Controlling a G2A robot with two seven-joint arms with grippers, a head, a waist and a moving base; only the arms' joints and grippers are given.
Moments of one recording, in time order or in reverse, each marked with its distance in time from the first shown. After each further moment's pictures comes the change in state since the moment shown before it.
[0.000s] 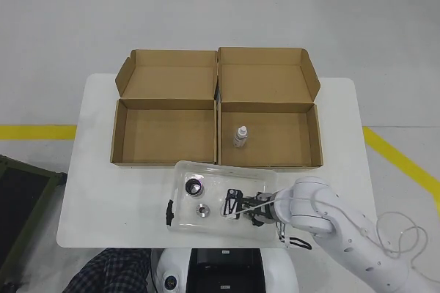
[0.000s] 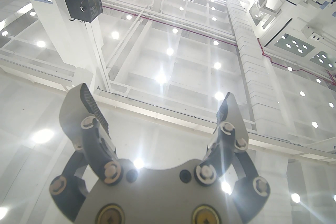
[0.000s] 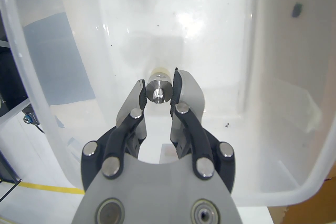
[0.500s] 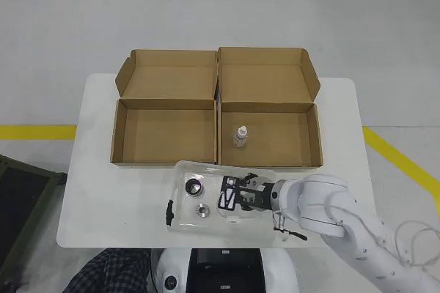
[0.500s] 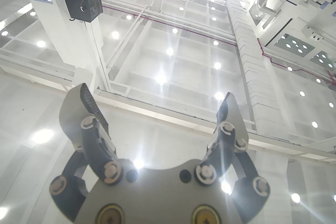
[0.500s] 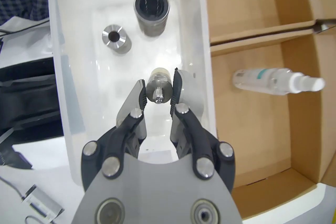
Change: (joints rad) left arm 0.000 0.000 0.000 0.000 0.000 0.000 0.000; right arm 0.011 0.003 0.071 -0.120 -0.140 -0.009 -0.327
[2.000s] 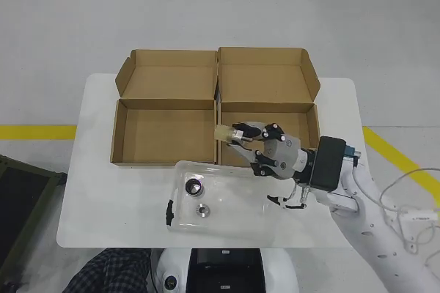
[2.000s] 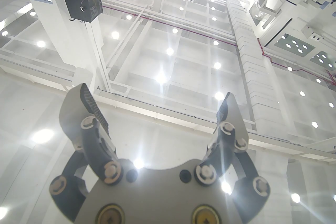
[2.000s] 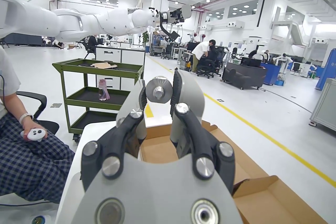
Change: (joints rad) left arm 0.000 0.000 0.000 0.000 0.000 0.000 0.000; right arm -0.029 -0.049 0.196 0.167 0.028 -0.143 -1.235
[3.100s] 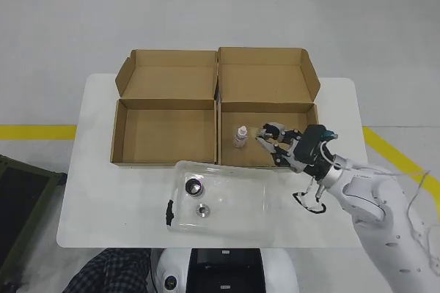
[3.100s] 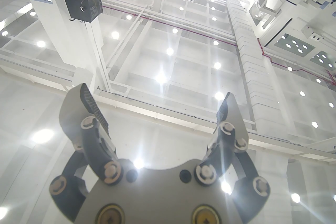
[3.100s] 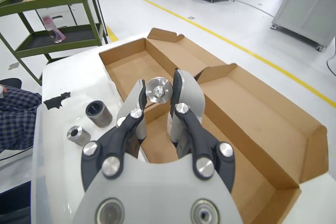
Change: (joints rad) left arm 0.000 0.000 0.000 0.000 0.000 0.000 0.000; right arm -0.209 0.038 0.245 -0.032 0.036 0.107 0.565
